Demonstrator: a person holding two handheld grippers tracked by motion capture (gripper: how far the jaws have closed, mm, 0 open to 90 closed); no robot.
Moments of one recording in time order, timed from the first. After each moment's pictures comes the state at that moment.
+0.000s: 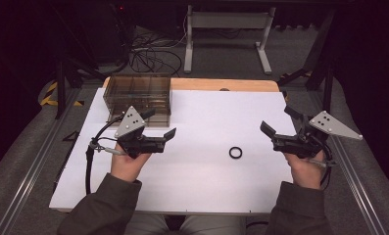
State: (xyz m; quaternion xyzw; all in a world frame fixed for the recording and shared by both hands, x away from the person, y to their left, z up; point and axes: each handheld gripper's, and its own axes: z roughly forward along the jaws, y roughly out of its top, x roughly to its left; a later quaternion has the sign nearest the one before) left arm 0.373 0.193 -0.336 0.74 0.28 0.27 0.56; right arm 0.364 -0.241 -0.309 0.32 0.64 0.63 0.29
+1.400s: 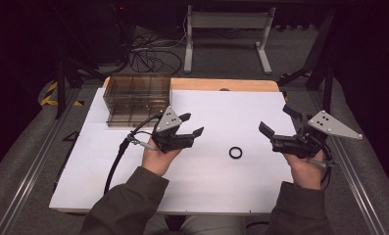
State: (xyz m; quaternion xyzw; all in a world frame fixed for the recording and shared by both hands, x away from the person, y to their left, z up) left arm 0.406 0.121 -0.361 0.77 0.26 0.22 0.54; right arm 0.362 -0.237 -0.305 0.31 0.65 0.63 0.29
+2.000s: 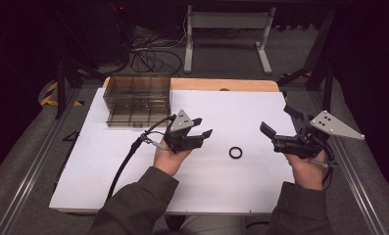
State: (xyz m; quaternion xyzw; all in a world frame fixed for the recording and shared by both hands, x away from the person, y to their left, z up) left arm 0.422 0.094 -0.383 0.79 0.26 0.19 0.53; right arm 0.361 -0.240 -0.304 0.30 0.65 0.63 0.29
